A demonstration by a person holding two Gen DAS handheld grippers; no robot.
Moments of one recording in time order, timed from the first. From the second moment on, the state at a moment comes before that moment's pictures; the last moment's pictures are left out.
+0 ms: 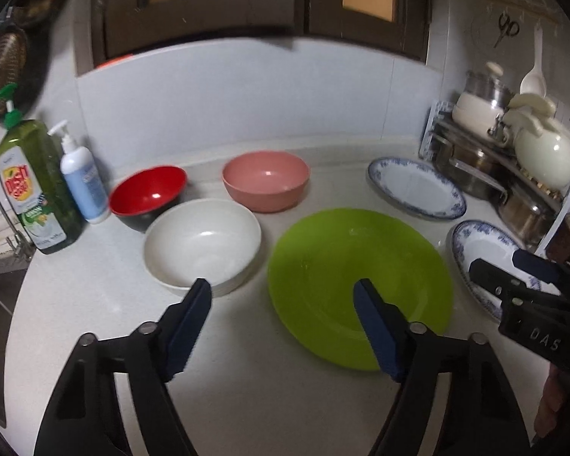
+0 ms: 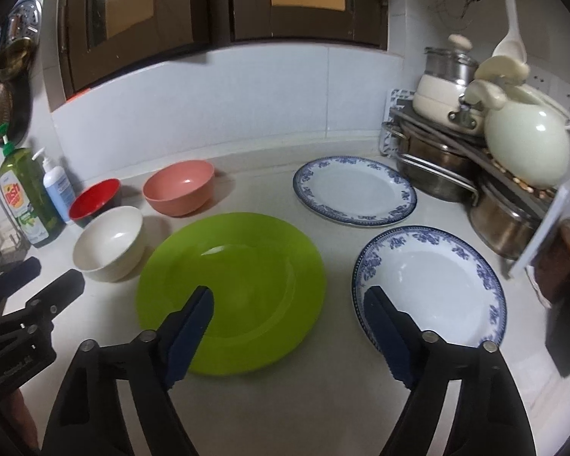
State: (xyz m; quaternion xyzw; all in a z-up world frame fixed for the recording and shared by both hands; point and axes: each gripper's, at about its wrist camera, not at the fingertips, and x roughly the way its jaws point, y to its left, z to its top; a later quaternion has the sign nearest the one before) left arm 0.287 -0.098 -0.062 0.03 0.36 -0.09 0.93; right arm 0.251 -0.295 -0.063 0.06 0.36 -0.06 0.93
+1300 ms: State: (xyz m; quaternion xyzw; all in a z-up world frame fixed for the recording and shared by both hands) left arm 0.372 -0.118 -0.145 0.00 0.47 -0.07 0.88; right arm 0.356 -0.330 -0.150 0.08 0.45 -0.03 0.89
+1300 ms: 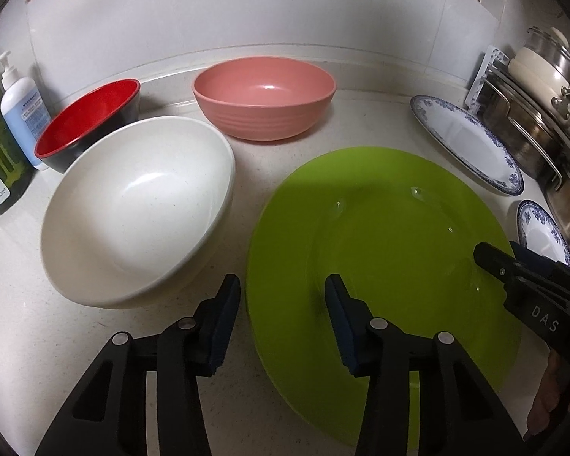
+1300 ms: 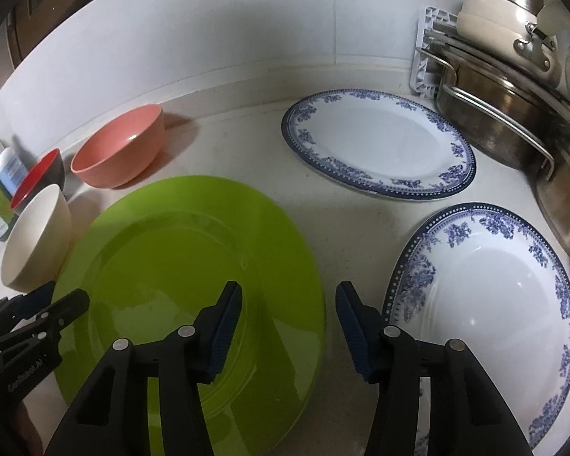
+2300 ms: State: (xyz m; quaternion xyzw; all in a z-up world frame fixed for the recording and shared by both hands) left arm 0.352 -0.110 -0.116 0.00 0.45 -0.08 0.89; right arm 0.332 -0.320 -0.124 0.07 0.44 -0.03 0.89
